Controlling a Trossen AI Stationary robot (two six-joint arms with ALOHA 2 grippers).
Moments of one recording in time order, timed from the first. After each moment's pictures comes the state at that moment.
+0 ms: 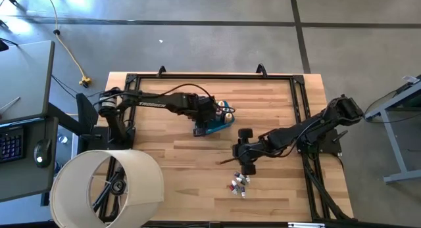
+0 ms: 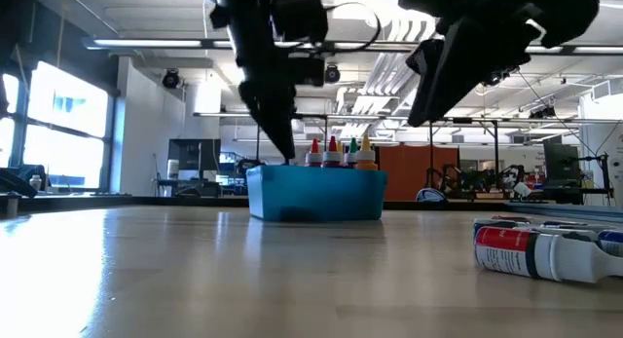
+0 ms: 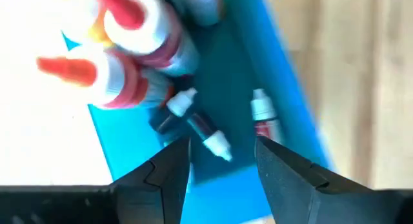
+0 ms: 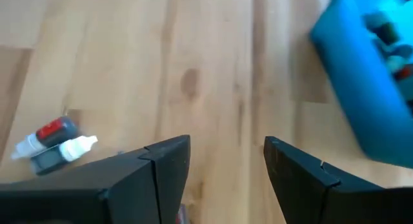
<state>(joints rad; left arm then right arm) 0.15 1.79 1.36 -0.70 -0.08 0.18 0.35 1.54 1.00 -0.45 0.24 0.20</state>
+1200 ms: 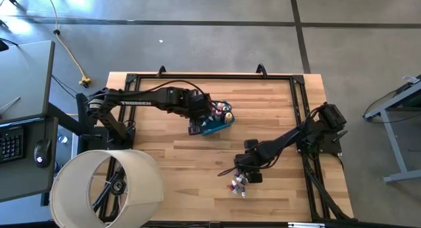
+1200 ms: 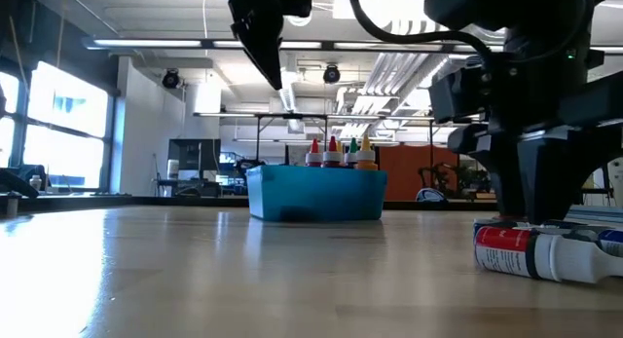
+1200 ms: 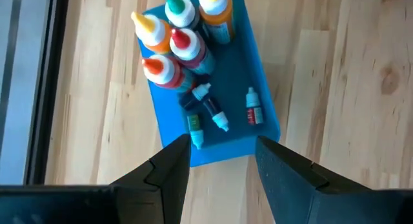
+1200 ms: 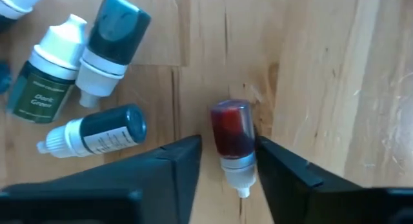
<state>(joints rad) 0.06 1.67 1.59 -1.03 -0.22 0.02 0.38 1.80 1.00 -0.64 0.07 0.36</state>
